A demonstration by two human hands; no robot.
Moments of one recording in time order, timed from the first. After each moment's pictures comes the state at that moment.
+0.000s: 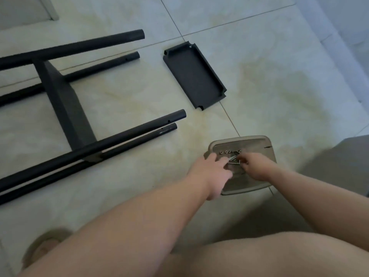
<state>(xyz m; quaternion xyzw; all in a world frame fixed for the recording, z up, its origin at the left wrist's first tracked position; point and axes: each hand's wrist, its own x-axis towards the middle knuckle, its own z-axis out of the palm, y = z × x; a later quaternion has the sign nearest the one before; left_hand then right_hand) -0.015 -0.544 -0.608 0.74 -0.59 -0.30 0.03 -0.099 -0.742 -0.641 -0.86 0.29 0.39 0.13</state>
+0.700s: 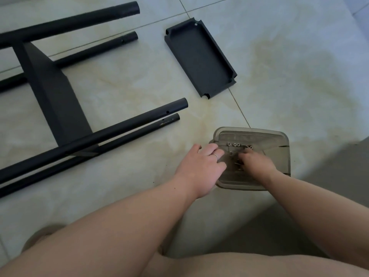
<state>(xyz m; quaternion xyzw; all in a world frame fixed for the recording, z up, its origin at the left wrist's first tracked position) -0.009 -0.527 -0.652 0.79 -0.58 -0.19 0.06 -0.108 -0.744 -0.711 -0.89 0.19 0.42 -0.01</state>
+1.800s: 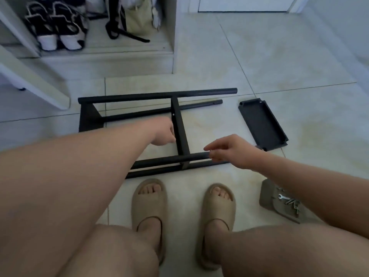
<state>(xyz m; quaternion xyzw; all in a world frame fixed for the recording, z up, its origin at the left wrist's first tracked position) 0.183 -0.239 -0.493 0.91 -0.19 -0.35 0.10 0.076 -0.465 -0.494 -0.86 0.08 0.27 0.43</state>
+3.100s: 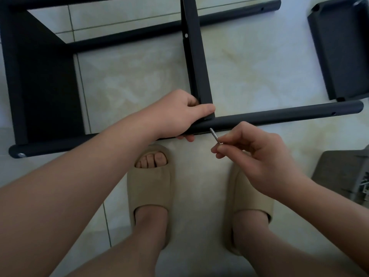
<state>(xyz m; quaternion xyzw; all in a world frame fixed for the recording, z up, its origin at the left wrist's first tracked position) 0.171 -0.258 -0.641 0.79 -0.04 -0.45 0.41 0.048 -0.437 -0.626 -0.83 0.03 0.13 0.54</state>
